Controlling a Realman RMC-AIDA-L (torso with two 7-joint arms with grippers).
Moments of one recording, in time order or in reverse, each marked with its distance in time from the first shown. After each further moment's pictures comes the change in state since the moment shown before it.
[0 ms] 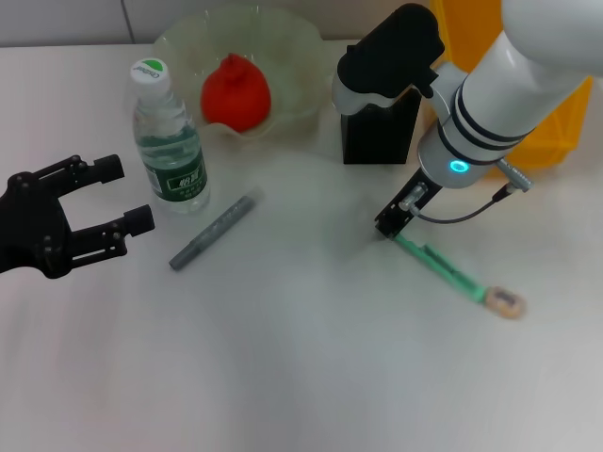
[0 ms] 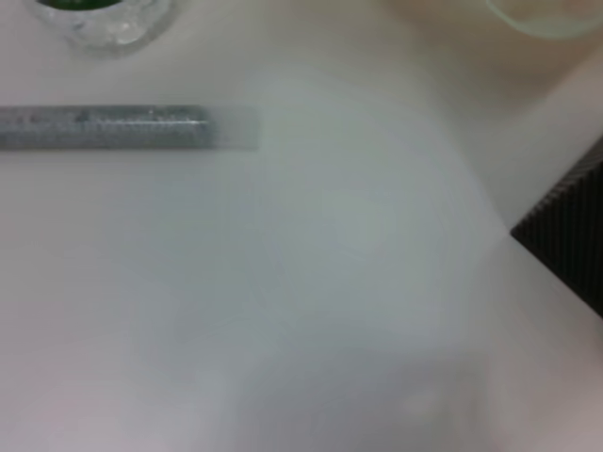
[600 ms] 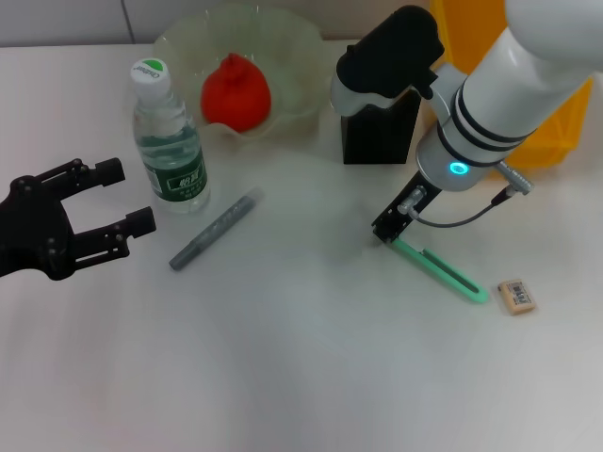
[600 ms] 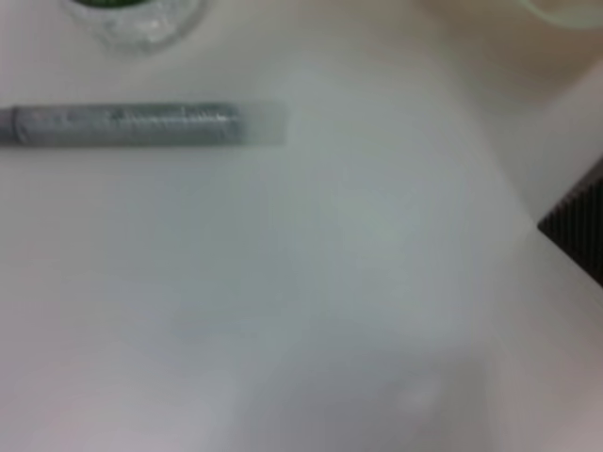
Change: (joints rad) left arm -0.002 0.000 0.003 -0.027 0.000 -0.018 0.024; right arm -0.013 -0.001 0.009 -0.040 0.020 -0.038 -0.005
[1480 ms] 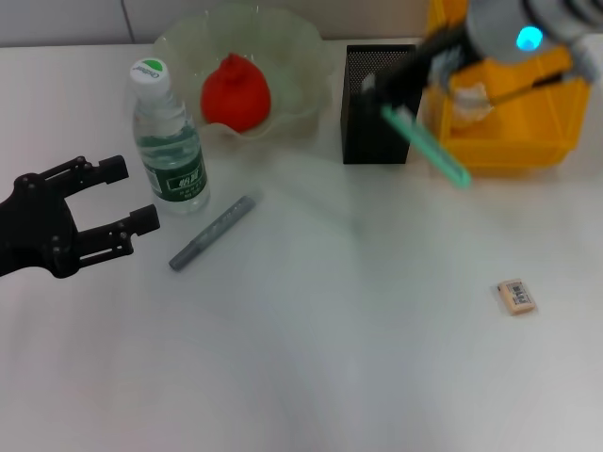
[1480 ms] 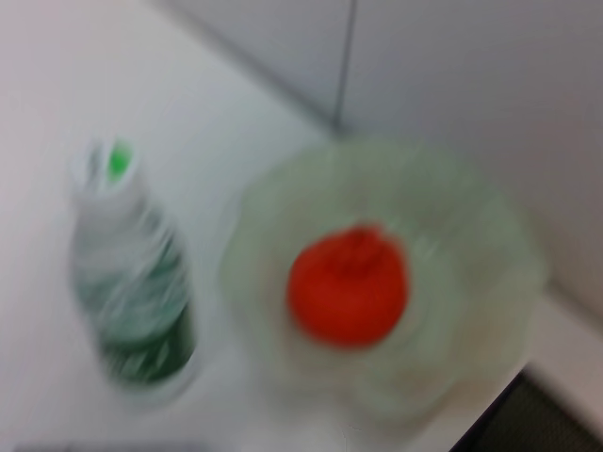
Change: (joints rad) left arm -0.005 -0.006 -0.003 -0.001 0.000 -0.002 0.006; right arm -0.180 -0.011 0.284 -0.623 -0.001 -0.147 -0.107
